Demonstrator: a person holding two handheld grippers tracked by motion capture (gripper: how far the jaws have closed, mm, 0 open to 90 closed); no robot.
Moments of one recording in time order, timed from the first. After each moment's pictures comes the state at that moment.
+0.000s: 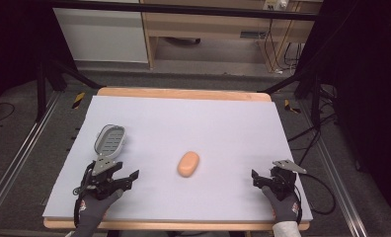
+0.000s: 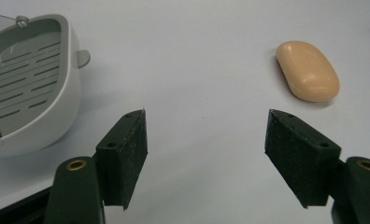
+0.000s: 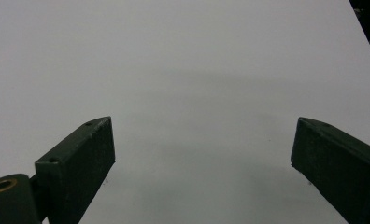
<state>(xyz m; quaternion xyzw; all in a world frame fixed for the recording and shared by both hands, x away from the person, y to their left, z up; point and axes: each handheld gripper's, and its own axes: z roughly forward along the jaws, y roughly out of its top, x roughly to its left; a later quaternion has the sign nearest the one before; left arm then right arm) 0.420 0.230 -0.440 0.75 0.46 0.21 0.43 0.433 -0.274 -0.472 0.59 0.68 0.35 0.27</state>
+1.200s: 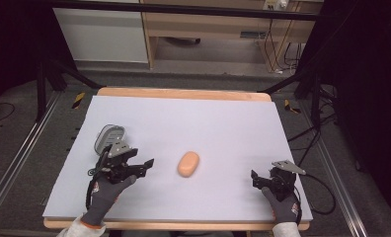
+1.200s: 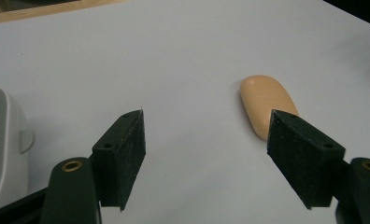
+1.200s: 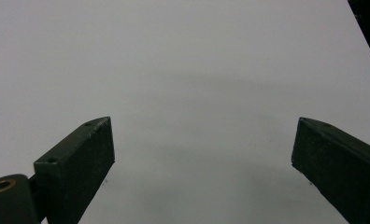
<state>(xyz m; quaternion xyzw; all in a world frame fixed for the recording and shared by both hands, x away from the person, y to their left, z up) 0.453 0.191 -0.408 0.77 0.42 0.18 0.44 0.432 -0.272 -0.473 0.58 0.68 0.35 0.28</state>
